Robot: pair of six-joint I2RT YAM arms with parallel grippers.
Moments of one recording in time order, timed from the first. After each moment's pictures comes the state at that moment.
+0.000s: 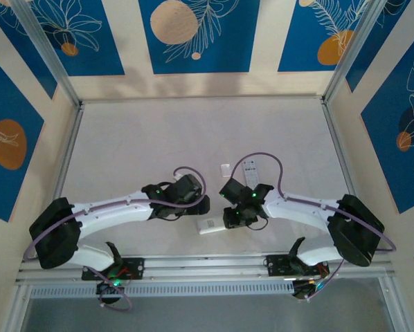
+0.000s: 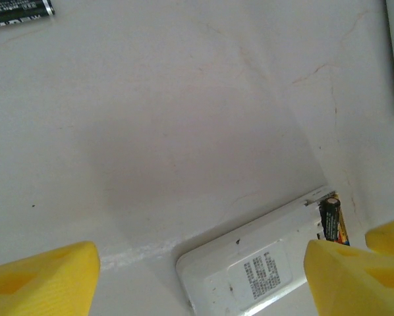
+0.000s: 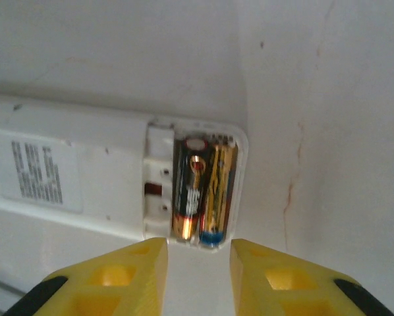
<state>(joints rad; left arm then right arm) -1.00 1.38 0.83 -0.47 -0.09 -0.91 0.91 1.37 0.73 -0.69 -0.08 0.67</state>
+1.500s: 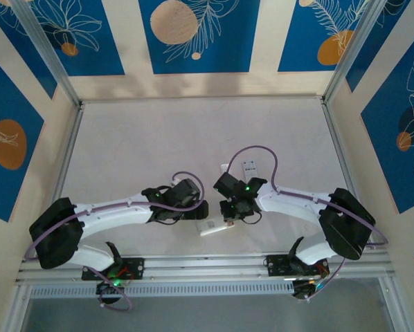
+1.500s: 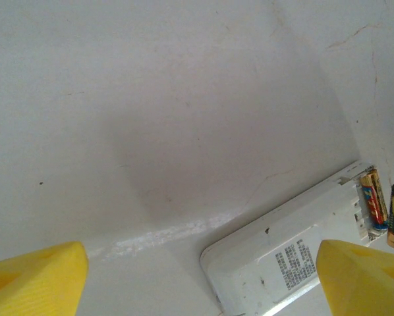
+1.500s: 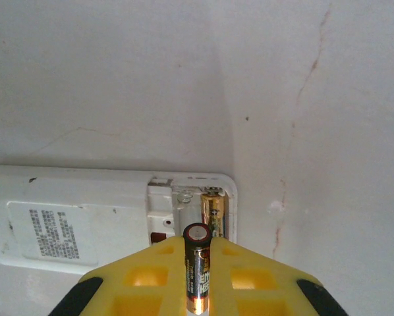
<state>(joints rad) -1.00 1.38 0.77 -0.46 -0.07 -0.91 0.91 1.44 0.82 -0.72 -0.01 0.68</state>
